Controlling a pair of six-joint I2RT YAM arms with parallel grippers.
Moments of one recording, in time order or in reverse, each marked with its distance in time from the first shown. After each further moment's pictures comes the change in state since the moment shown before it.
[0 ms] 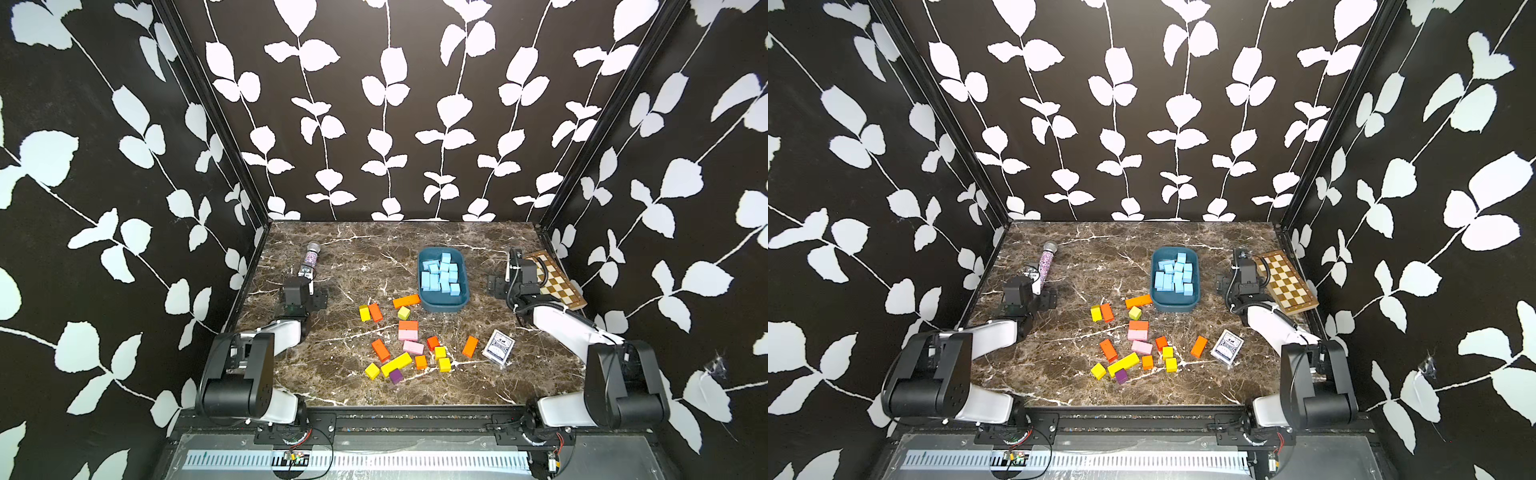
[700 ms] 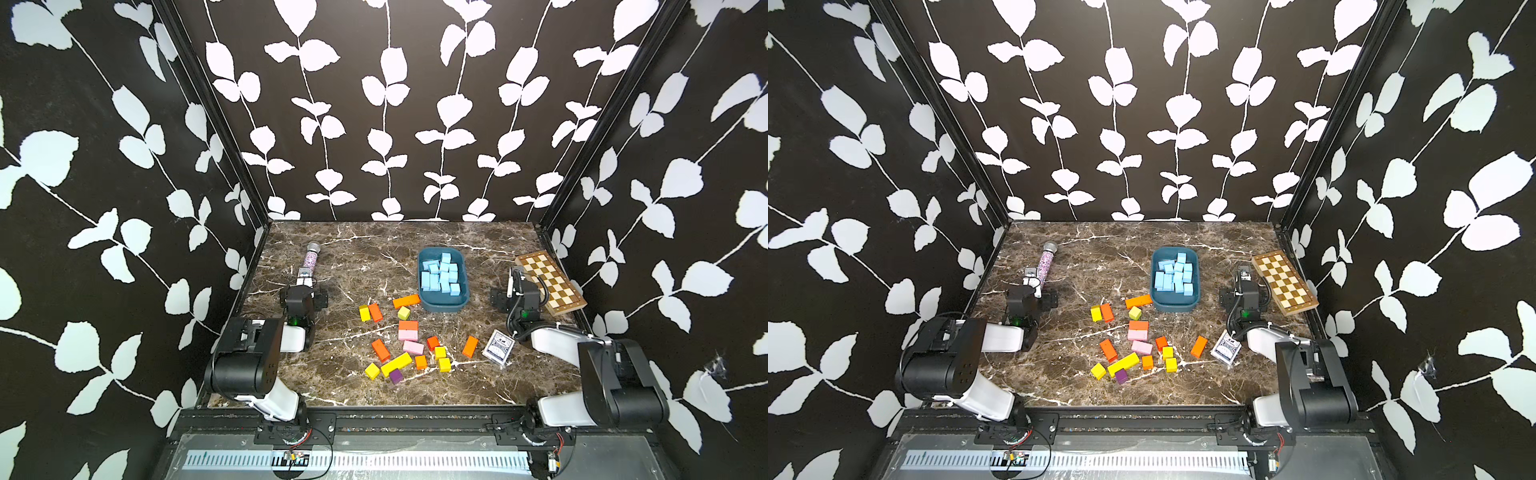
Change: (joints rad) left arm -0.023 0.104 -0.102 0.336 -0.072 -0.023; right arm -0.047 0.036 -0.280 0.490 0.003 -0.123
